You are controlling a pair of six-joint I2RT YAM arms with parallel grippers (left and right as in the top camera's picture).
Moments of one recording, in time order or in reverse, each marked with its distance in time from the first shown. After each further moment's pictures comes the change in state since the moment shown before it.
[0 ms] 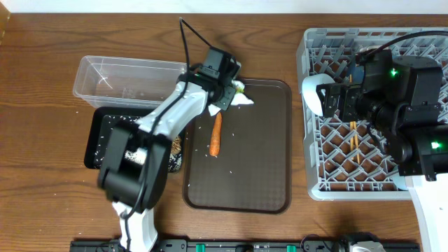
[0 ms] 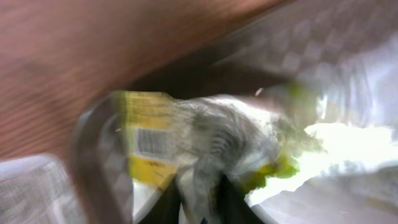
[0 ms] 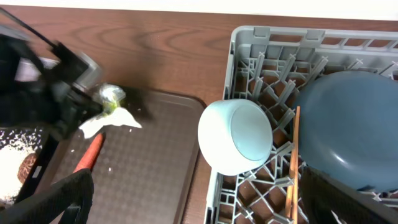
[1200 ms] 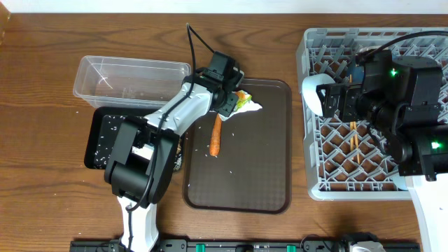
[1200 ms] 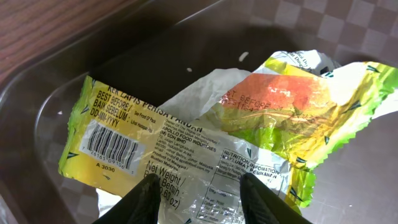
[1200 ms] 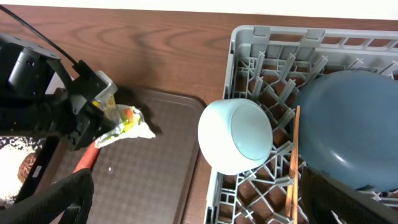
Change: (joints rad) left arm -0.022 0.085 0.000 -0.027 0.031 -0.003; right arm 0.000 0.000 0.000 -0.001 0.000 0.000
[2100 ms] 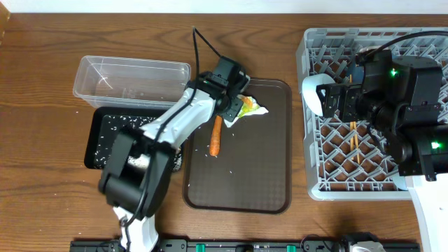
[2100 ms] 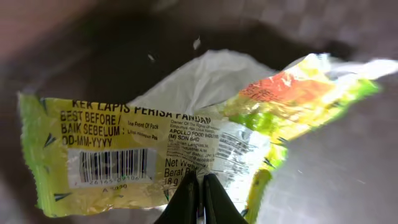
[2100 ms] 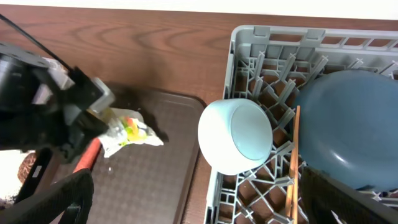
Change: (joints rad) left arm -0.043 -0.106 -0.041 -0.032 -0.008 0.000; right arm 0.000 0.000 0.000 0.000 0.000 0.000
